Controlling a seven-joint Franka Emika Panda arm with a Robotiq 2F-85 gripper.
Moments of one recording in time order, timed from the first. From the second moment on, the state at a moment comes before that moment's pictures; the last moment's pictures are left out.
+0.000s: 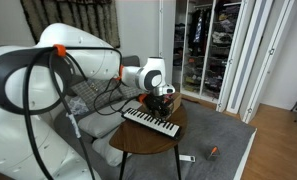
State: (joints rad) arm -0.05 -0.28 -0.02 -2.36 -0.08 2.11 0.05
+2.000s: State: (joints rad) arm -0.03 -0.14 0.00 -2.33 -0.13 2.26 0.05
